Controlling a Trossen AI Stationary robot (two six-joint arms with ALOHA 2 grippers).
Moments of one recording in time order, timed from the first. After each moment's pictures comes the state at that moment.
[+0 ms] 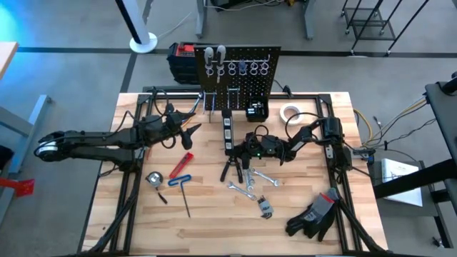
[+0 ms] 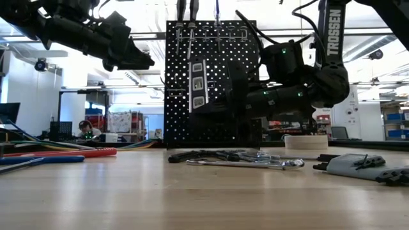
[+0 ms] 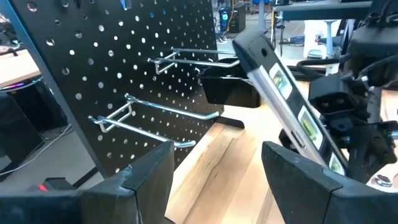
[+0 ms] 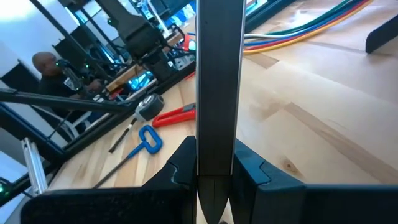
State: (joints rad) left arm 0.25 0.90 0.42 0.28 -0.30 0.05; right arm -0.10 2.08 0.66 1.30 -0.04 0.57
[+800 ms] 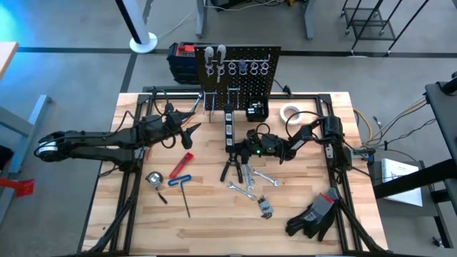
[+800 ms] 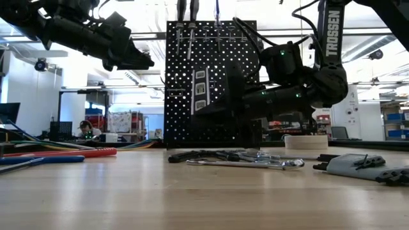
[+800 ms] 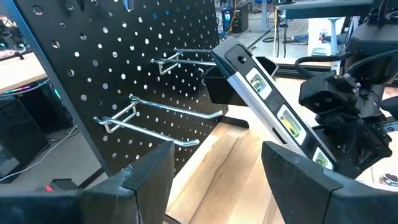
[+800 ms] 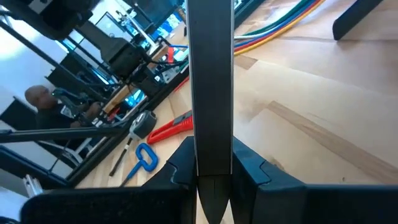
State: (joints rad) left arm 0.25 0.90 0.42 0.29 -0.31 0.07; right arm -0.13 2.08 0.66 1.27 0.01 0.73
